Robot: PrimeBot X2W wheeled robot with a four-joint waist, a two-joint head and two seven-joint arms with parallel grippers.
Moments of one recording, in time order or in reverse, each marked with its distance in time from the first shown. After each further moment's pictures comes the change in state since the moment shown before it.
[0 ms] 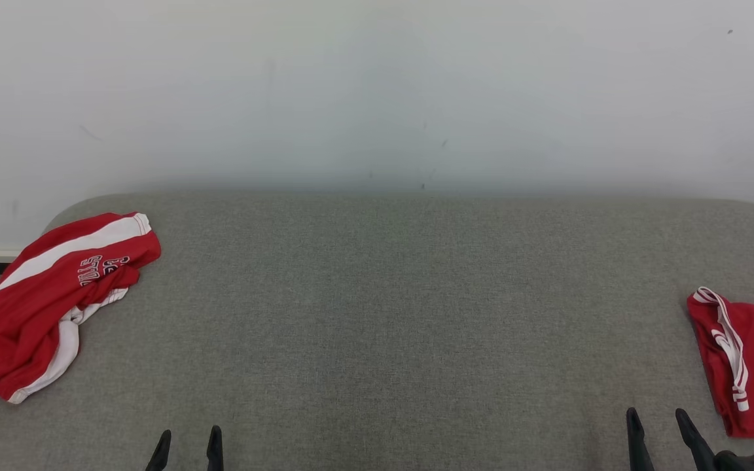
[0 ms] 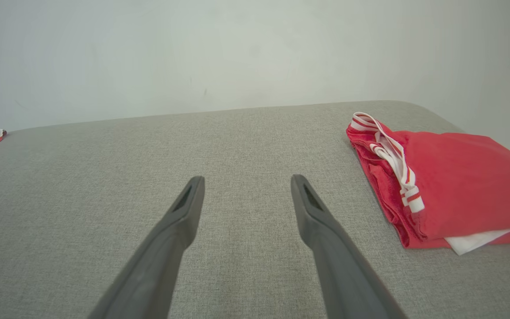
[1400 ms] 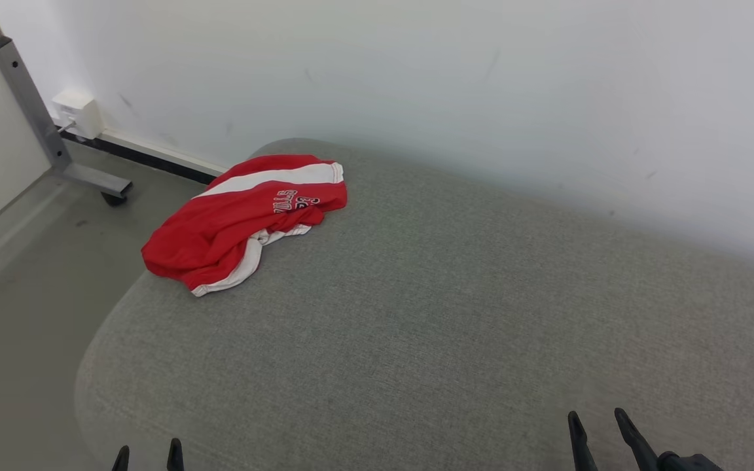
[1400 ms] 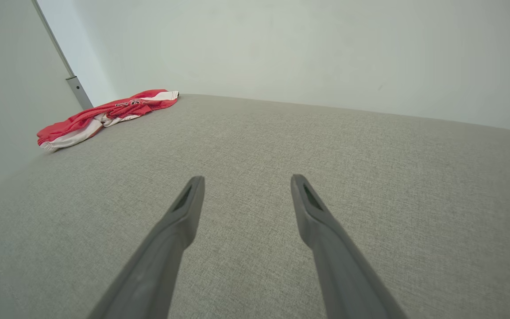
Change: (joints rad) left arm 0.047 0.015 0.083 -0.039 0.007 0.000 0.000; right arm -0.024 0.012 0.144 0.036 0.028 0.000 -0.040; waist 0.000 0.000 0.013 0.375
